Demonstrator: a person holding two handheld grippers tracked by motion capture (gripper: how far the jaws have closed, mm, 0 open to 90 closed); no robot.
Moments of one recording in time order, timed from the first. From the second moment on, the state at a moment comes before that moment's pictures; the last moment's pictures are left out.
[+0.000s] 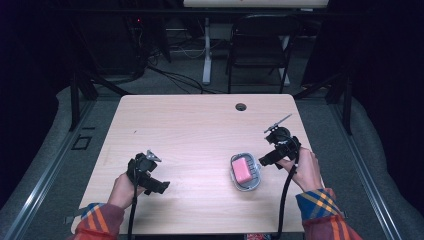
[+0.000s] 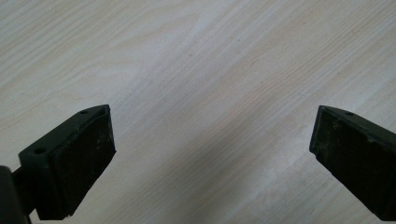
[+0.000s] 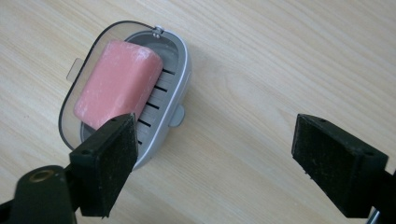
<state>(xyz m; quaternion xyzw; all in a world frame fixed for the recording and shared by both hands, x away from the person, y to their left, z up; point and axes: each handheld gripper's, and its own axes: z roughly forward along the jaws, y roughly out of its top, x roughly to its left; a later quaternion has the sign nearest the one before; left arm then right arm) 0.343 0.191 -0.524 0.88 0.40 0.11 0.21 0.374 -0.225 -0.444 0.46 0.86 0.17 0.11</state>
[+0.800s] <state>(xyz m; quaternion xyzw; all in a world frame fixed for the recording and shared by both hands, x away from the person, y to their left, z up) 0.344 0.188 -0.526 0.89 0.40 0.11 0.21 0.309 -0.305 -0.489 0.44 0.86 0.21 0.16</state>
